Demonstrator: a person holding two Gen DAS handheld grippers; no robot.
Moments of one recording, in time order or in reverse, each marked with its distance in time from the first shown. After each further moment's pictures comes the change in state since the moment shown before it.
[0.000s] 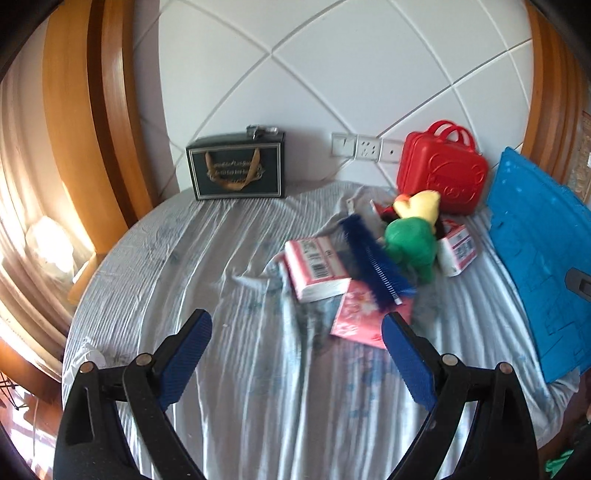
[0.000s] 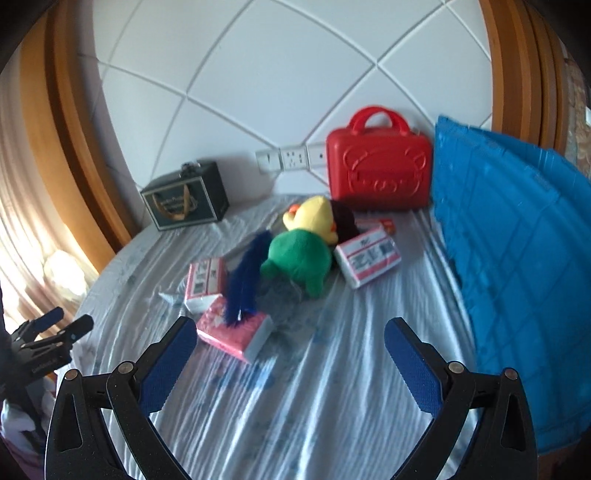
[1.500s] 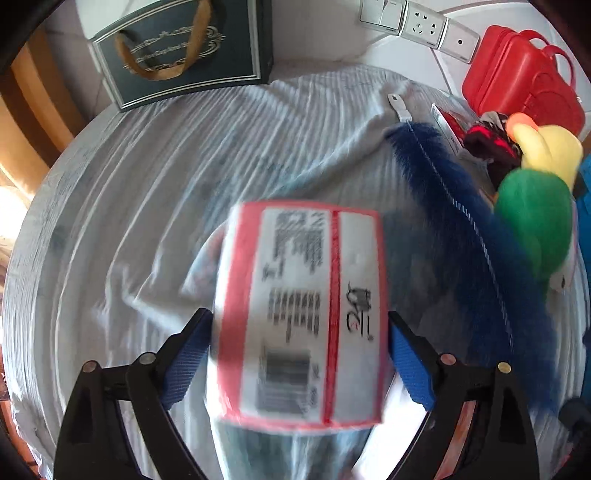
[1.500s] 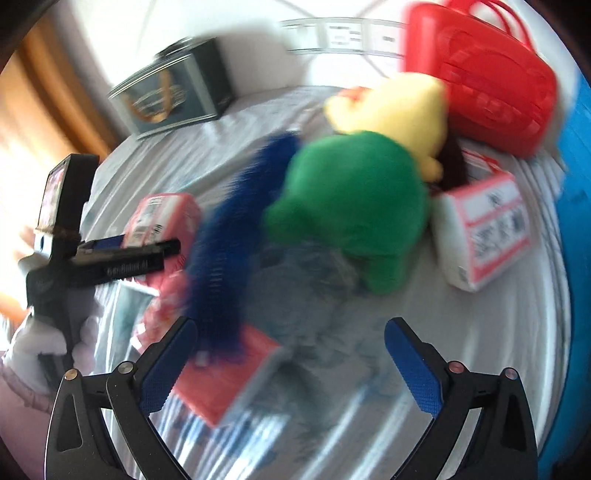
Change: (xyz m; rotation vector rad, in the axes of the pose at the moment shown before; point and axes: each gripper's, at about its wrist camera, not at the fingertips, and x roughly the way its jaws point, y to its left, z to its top) left arm 0.298 -0.022 0.032 -0.022 0.407 0.025; right arm 0.250 0.028 0.021 -0.155 0.373 0.113
